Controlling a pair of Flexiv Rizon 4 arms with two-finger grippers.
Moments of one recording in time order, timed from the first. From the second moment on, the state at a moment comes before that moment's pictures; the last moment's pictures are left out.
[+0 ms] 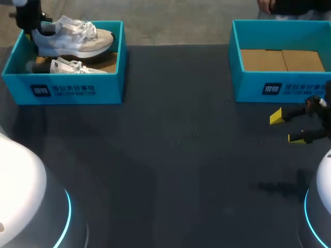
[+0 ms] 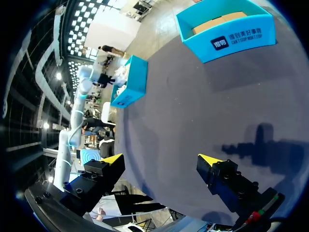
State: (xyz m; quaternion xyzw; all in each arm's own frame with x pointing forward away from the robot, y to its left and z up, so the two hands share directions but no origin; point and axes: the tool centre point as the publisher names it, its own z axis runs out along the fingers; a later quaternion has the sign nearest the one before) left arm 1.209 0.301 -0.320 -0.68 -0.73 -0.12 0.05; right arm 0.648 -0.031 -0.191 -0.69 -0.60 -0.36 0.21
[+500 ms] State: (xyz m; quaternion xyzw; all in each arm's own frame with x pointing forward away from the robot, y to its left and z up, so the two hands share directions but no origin) left arm 1.212 0.297 -0.353 -0.67 -0.73 -0.12 0.06; right arm 0.648 -0.031 -0.191 -0.69 -0.60 -0.36 0.21
